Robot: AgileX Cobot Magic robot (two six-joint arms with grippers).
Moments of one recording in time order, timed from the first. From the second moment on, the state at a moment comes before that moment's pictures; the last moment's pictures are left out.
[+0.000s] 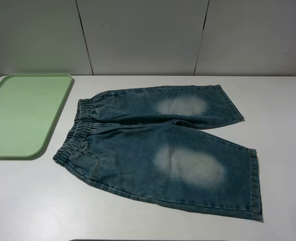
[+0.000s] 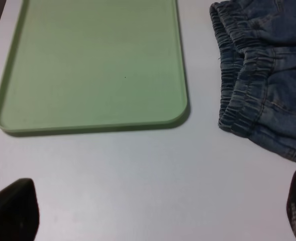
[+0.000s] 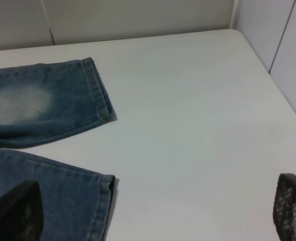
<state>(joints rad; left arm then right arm) -0.03 0.00 -0.49 0.08 1.06 -0.03 -0.04 -0.01 -0.49 -0.08 1.03 0.11</state>
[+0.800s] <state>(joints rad) -0.03 0.00 -0.49 0.08 1.06 -0.03 -0.04 -0.01 -0.49 -0.06 1.03 0.11</state>
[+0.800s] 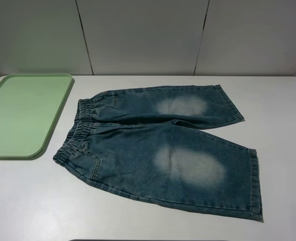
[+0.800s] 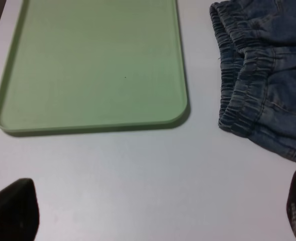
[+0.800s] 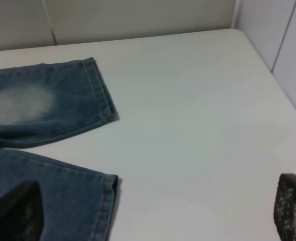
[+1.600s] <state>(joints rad) -0.06 0.35 -0.70 0.08 1.09 0.07 -0.02 0.37 -0.58 0.10 1.00 -0.04</state>
